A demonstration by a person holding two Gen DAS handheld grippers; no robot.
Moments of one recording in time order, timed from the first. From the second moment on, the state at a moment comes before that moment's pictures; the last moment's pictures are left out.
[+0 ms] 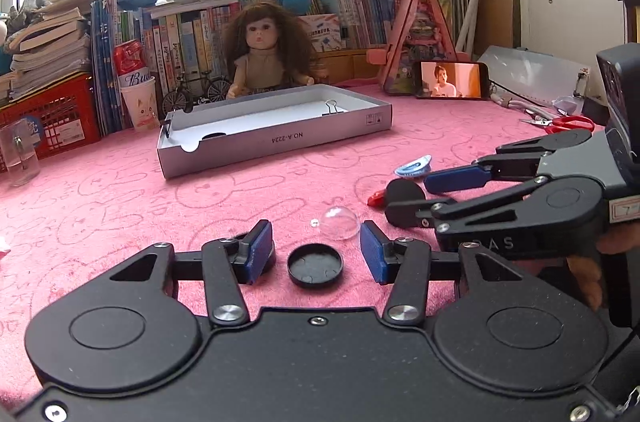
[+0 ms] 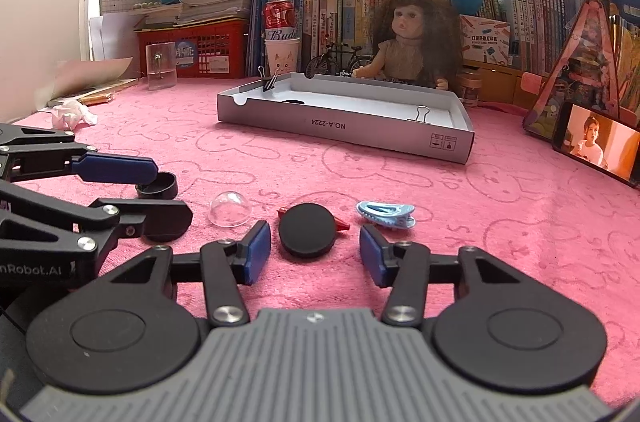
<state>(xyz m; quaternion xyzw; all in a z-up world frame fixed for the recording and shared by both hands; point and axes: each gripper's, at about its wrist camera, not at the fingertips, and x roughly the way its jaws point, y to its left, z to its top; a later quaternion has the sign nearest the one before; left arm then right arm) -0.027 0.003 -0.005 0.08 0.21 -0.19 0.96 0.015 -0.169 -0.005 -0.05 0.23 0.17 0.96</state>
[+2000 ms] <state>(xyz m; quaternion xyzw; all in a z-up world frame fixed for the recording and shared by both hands) 0.117 0.019 0.053 -0.02 0.21 -0.09 0.97 0.119 -0.198 0.042 0.04 0.23 0.10 0.97</state>
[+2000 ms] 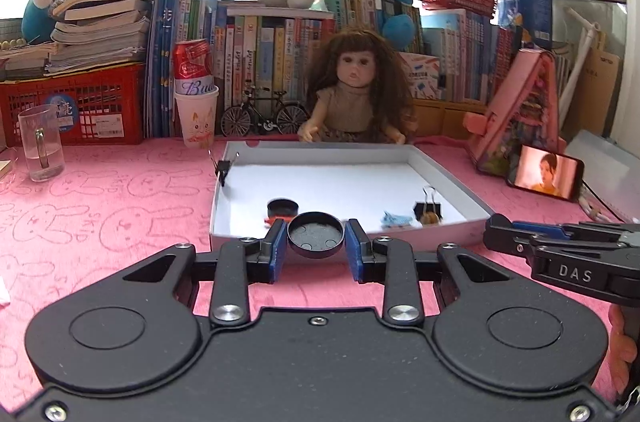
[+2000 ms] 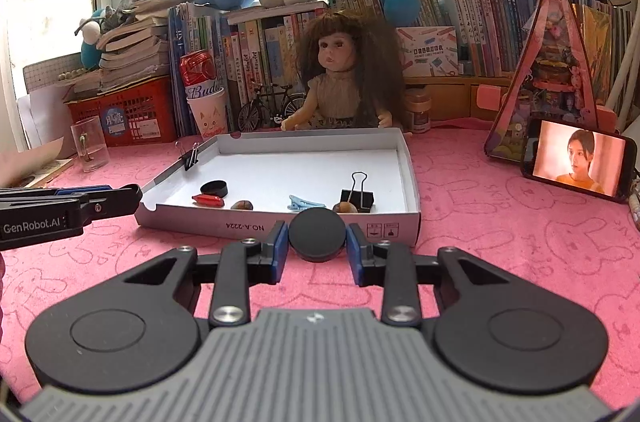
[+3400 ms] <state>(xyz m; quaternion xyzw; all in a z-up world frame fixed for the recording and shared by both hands) 0.313 -0.001 0.012 -0.01 0.32 -0.06 0.95 0.287 -0.177 0.020 0.08 0.37 0.11 0.92</state>
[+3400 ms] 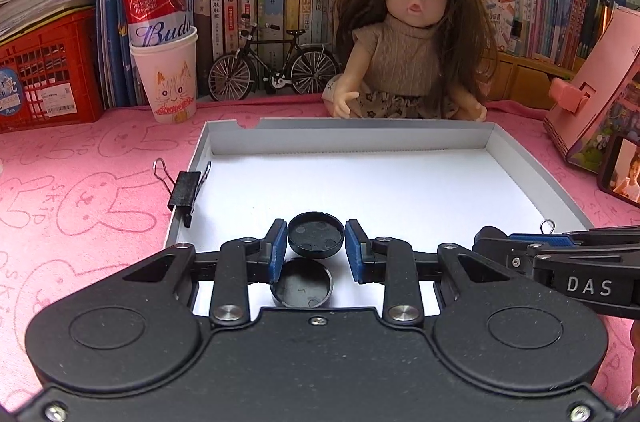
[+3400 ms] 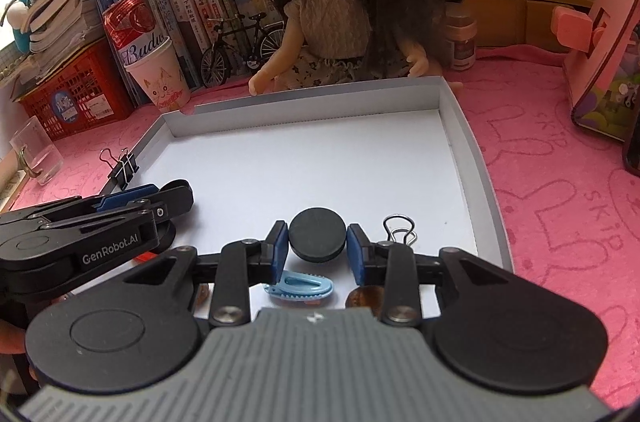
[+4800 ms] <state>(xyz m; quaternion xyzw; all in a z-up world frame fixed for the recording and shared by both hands) 0.195 -0.002 0.053 -0.01 0.26 -0.09 0.96 0.193 -0.187 0.064 0.04 0.29 0.11 0.95</state>
